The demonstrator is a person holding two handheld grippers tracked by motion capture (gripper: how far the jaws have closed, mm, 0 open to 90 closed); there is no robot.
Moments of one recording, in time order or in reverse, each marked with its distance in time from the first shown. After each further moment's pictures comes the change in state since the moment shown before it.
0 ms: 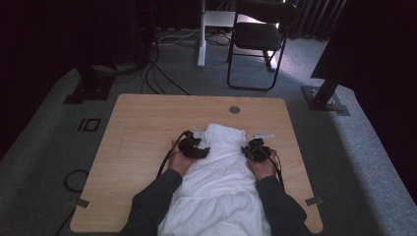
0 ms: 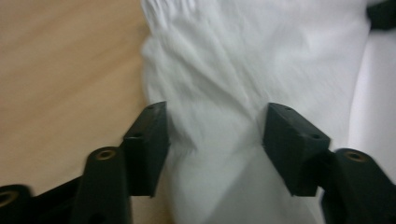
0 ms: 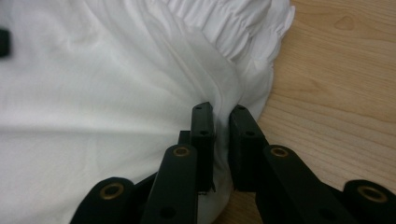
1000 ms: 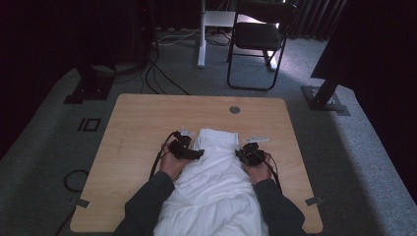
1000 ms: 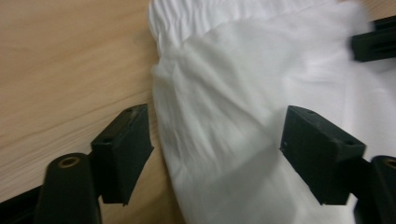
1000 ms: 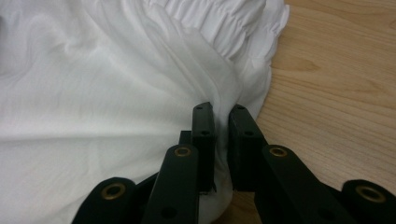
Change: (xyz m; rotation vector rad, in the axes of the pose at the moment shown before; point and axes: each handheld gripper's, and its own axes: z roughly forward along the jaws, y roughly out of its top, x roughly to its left) left arm 0.020 -0.005 -0.022 0.024 -0.052 -0.155; right arm 0.023 -0.006 0.000 -0.025 0.050 -0.021
